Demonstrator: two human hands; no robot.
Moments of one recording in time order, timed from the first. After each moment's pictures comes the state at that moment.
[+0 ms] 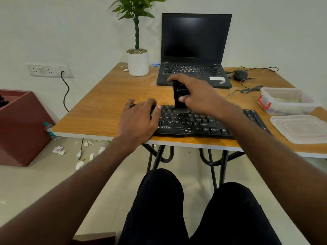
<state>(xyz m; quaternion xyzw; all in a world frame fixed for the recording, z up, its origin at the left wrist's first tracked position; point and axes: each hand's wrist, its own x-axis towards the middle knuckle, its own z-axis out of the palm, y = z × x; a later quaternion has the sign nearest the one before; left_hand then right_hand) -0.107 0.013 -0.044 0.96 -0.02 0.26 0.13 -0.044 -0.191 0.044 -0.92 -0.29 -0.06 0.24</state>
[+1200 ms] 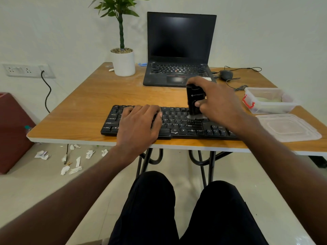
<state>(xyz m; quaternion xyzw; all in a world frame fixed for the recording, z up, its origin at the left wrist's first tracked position) -0.114 -0.025 -0.053 0.93 -0.09 0.33 0.14 -0.054 -0.260 0.038 -0.95 -0.21 -0.17 0.17</state>
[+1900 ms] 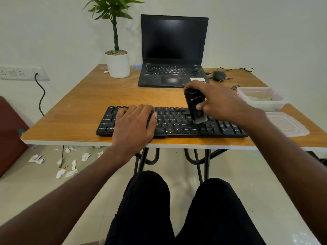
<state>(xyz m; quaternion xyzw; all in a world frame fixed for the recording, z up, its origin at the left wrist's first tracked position) -0.115 -0.028 -0.051 0.94 -0.08 0.32 0.12 -0.056 -0.278 0.053 -0.96 -0.24 -0.07 0.15</state>
